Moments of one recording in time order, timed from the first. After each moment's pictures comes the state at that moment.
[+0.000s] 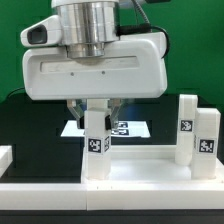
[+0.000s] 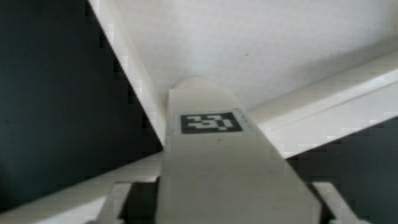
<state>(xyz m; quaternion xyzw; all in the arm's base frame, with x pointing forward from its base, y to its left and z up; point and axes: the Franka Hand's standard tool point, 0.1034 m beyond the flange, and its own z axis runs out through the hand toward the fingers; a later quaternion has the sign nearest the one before) 0.633 -0.050 0.103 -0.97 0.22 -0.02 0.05</state>
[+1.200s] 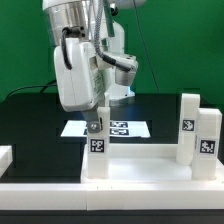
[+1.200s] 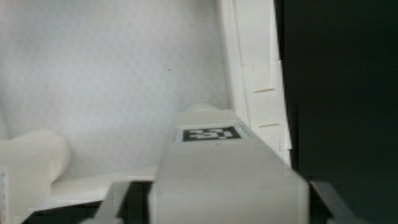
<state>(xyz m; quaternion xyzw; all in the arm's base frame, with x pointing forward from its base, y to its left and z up) 0.634 -0.049 0.105 -0.64 0.76 0.03 0.08</state>
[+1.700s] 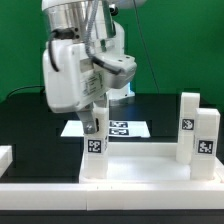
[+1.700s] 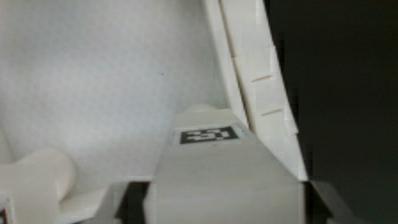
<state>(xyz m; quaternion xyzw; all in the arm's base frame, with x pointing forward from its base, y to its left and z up) 0.629 -0.055 0.104 -0.55 0.83 0.04 0.08</state>
